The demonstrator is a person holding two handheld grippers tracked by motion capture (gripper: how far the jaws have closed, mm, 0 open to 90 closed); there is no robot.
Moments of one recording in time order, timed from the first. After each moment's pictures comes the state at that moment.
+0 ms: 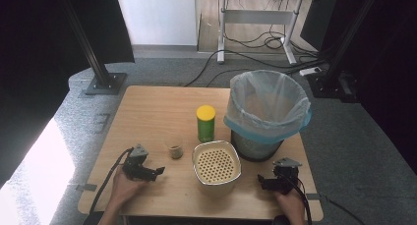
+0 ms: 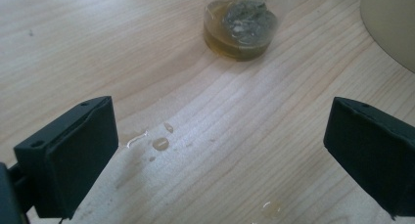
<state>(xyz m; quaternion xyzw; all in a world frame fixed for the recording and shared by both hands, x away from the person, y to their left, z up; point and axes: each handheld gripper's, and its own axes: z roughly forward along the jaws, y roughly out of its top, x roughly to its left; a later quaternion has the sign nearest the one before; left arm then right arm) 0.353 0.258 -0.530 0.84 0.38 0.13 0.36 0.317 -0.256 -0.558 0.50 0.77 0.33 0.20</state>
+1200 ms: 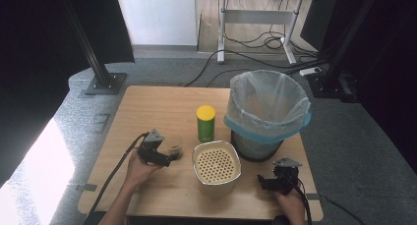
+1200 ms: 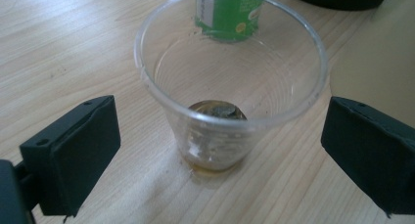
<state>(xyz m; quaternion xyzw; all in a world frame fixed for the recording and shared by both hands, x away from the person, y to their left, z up) 0.394 0.215 -0.503 0.84 0.33 0.13 0.40 0.317 -0.255 -0.558 0.50 0.77 0.33 0.21</state>
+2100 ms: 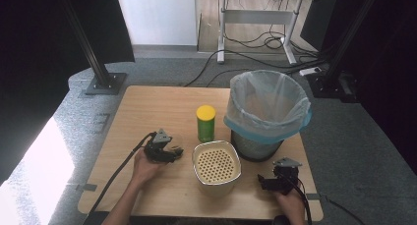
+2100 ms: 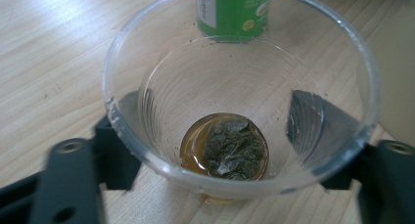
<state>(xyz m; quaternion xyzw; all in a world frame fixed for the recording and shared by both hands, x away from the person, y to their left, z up) 0.404 0.198 -0.516 0.86 0.31 0.17 0.38 0.317 -0.256 -0.558 0.50 0.77 0.33 0.21</state>
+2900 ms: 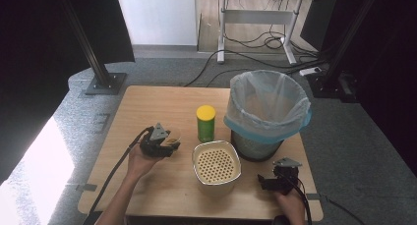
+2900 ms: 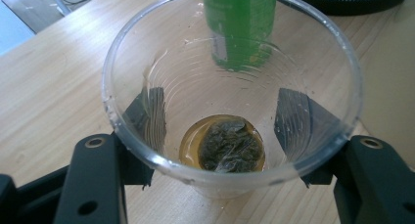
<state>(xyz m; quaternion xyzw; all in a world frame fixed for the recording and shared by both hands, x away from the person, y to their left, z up) 0.396 0.200 -0.474 0.86 0.27 0.22 0.37 0.317 -0.256 -0.558 0.50 0.77 0.33 0.21</state>
